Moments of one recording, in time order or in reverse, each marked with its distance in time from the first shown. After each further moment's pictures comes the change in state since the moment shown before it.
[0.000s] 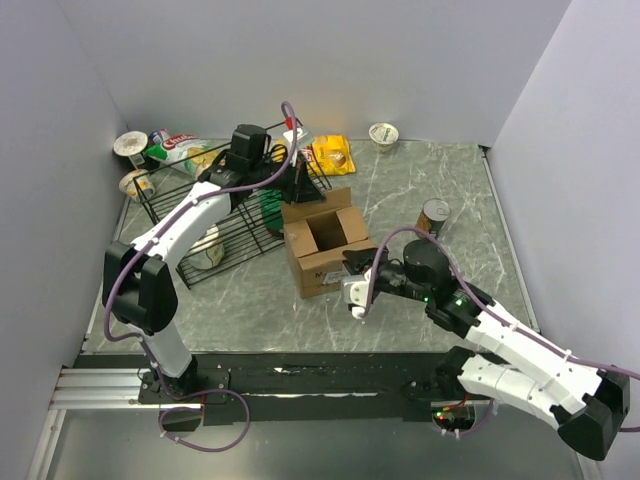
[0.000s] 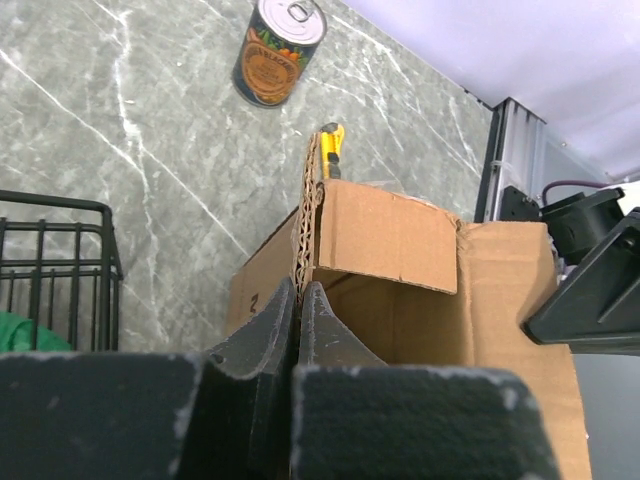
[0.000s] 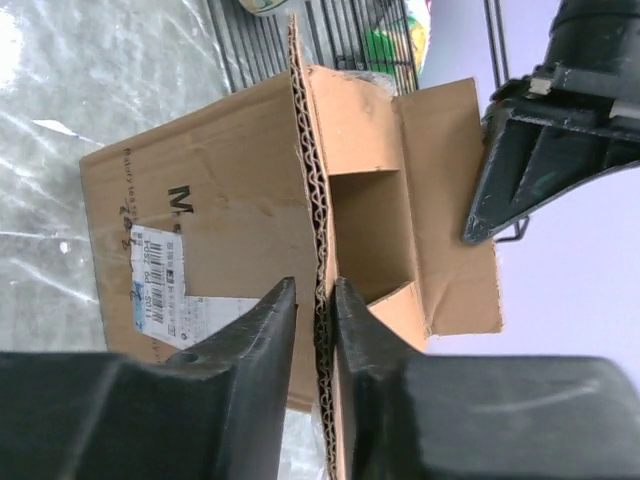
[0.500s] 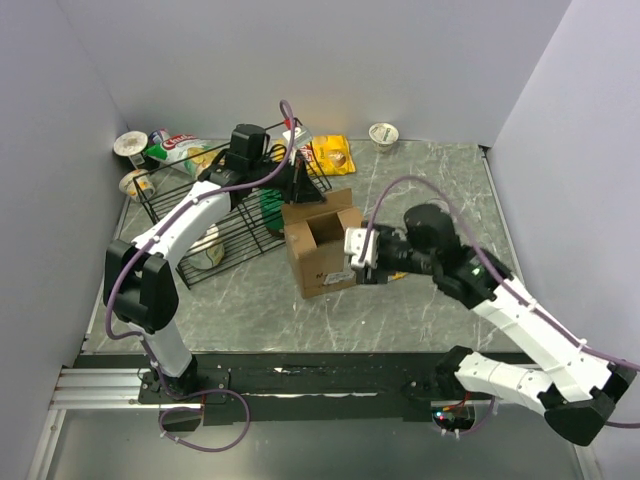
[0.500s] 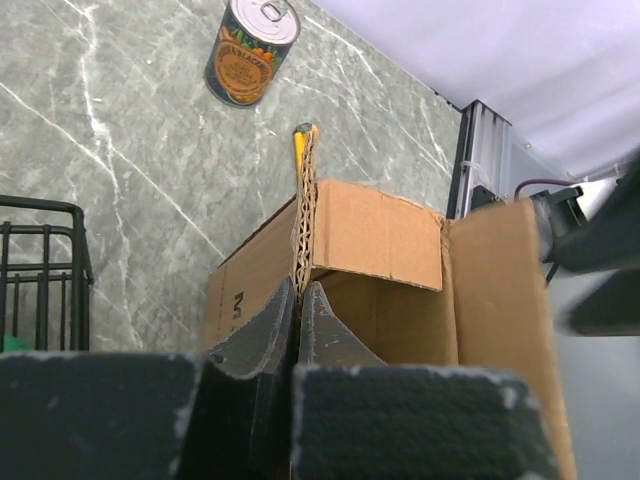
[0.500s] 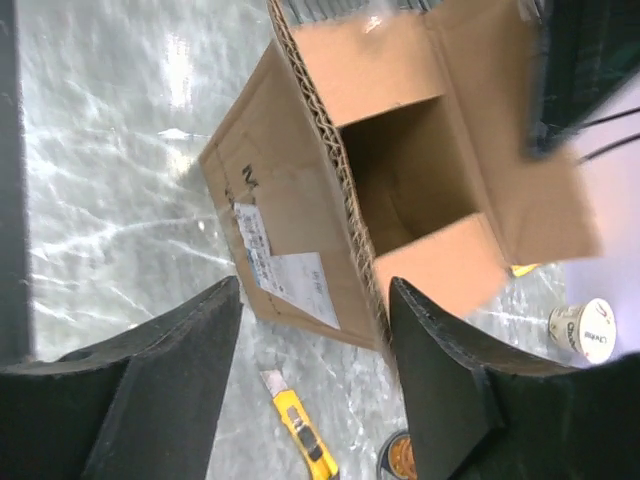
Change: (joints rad) left arm 0.009 0.008 0.000 0.017 0.068 -0.053; right arm -0.043 0.116 0.333 -0.436 -0.010 0.341
